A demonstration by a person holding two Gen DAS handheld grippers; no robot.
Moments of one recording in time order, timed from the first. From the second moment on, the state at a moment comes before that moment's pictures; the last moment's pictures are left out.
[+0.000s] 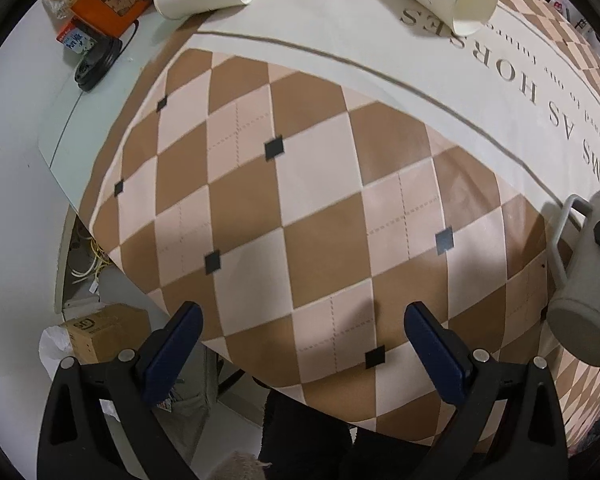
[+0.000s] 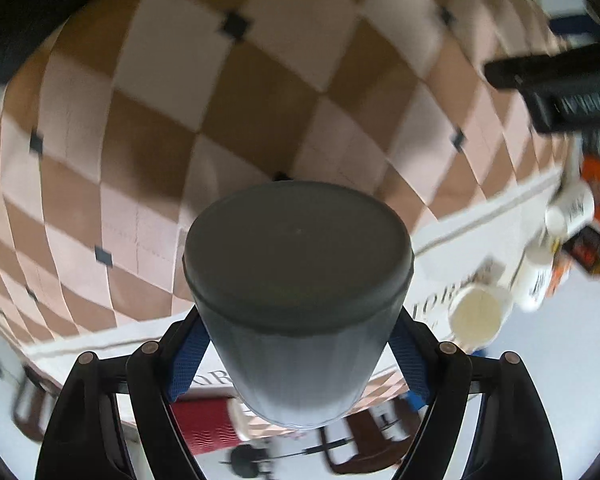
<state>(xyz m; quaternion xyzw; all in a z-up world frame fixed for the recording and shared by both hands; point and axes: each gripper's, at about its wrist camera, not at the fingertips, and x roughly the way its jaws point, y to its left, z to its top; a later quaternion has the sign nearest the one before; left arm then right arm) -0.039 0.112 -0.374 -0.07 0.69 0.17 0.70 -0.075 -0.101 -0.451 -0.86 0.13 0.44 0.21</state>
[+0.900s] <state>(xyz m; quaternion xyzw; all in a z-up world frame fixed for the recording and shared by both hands) 0.021 0.117 -0.358 -0.03 0.67 0.09 0.73 0.128 -0.149 -0.446 -0.30 0.83 0.08 0.46</state>
